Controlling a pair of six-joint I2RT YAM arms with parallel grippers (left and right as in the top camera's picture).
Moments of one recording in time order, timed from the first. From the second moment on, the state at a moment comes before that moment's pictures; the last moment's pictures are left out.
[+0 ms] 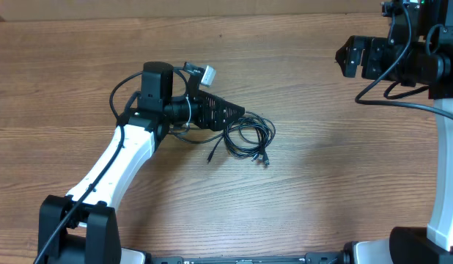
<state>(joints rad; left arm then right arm) -0.23 1.60 1.04 -0.17 0.93 -0.24 -0.02 1.61 2.05 -1.37 -0.19 0.07</state>
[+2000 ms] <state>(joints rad) -0.39 1.84 1.42 -0.82 0.22 0.13 -0.02 1.65 1.37 -1.05 -0.48 0.10</state>
